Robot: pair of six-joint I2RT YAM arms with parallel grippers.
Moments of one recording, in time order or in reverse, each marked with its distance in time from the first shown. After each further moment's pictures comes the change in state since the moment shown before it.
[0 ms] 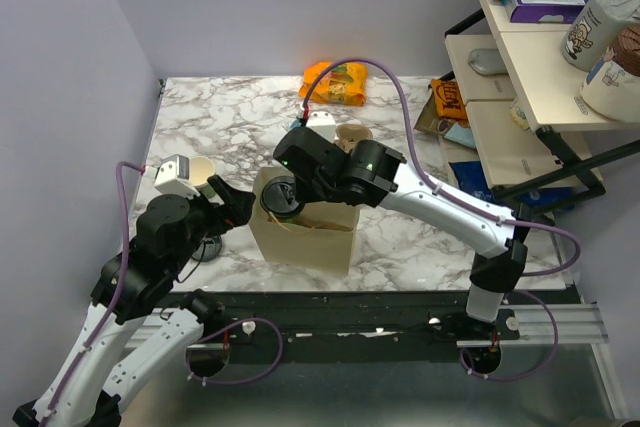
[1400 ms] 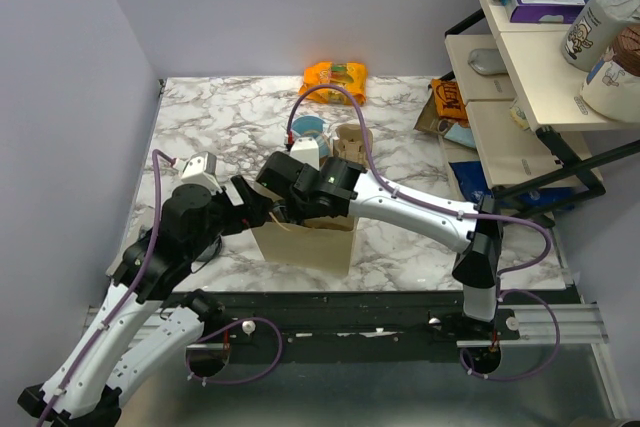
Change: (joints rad) left arm 0.000 0.082 -0.073 0.063 0.111 0.014; right arm 0.004 0.105 -0.138 0.056 -0.018 0.039
